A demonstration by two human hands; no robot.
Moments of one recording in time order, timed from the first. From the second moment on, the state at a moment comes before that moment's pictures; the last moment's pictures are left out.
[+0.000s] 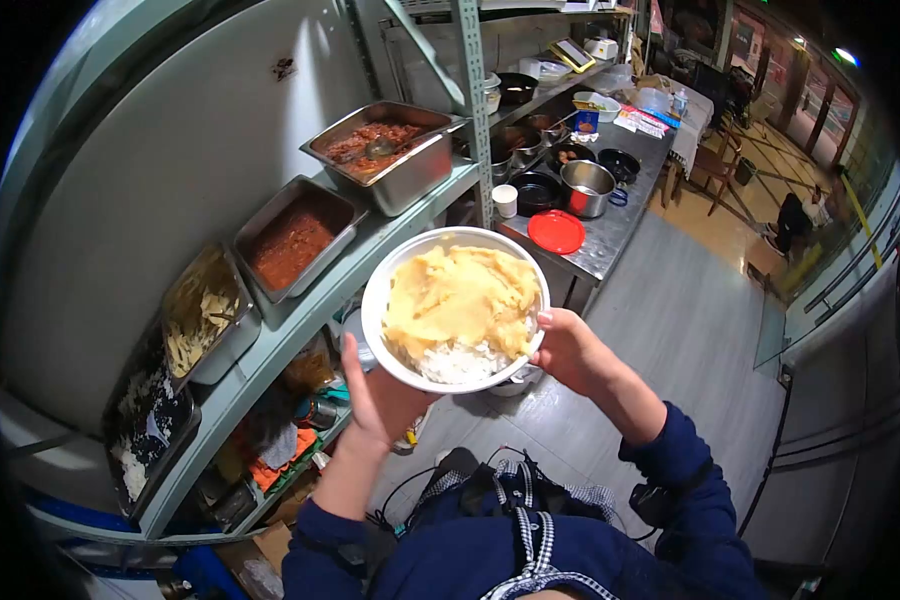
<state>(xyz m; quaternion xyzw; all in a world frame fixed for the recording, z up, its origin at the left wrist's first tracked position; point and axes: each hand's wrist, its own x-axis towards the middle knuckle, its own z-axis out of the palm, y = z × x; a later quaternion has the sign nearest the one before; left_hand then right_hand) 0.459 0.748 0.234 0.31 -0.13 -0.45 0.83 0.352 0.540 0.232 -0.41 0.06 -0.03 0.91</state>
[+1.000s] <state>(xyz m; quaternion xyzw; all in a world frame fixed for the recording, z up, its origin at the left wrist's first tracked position) 0.614 0.708 0.247 0.40 -0.11 -0.14 0.90 0.671 0.331 0.220 -0.78 0.10 -0.25 0.57</state>
